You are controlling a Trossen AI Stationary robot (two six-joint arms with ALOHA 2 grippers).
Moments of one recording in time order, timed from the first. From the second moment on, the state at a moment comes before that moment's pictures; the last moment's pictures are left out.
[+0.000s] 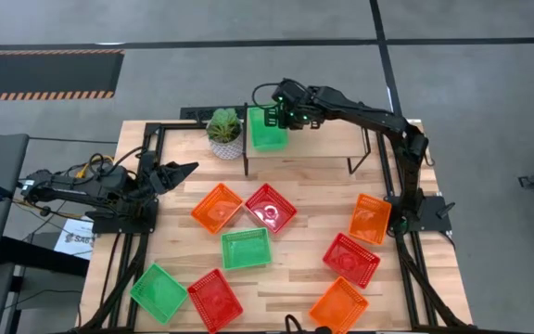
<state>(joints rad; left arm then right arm) -0.12 0.37 0.33 0.23 -0.46 -0.90 -0.49 1.94 1.88 -0.93 0.12 0.96</state>
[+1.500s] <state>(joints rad) -0.12 0.37 0.33 0.22 -0.48 -0.90 -0.37 1.90 1.88 -1.11 0.26 0.78</state>
